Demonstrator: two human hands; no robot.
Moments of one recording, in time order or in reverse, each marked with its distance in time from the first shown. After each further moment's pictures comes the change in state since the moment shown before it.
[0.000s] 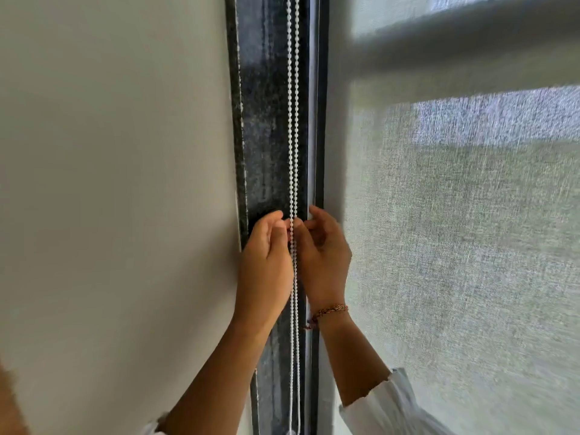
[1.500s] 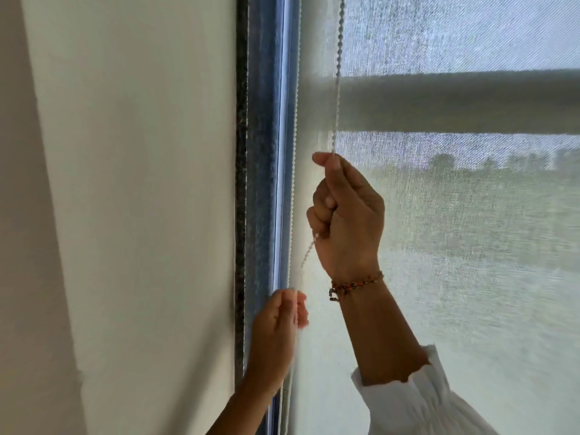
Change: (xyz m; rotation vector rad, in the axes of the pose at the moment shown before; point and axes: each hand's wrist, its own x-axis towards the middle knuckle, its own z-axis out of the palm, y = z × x) left_hand -0.058 -0.066 -0.011 -0.464 -0.314 -0.035; right_hand -0.026 -0.126 -0.008 0.581 -0.055 -0.100
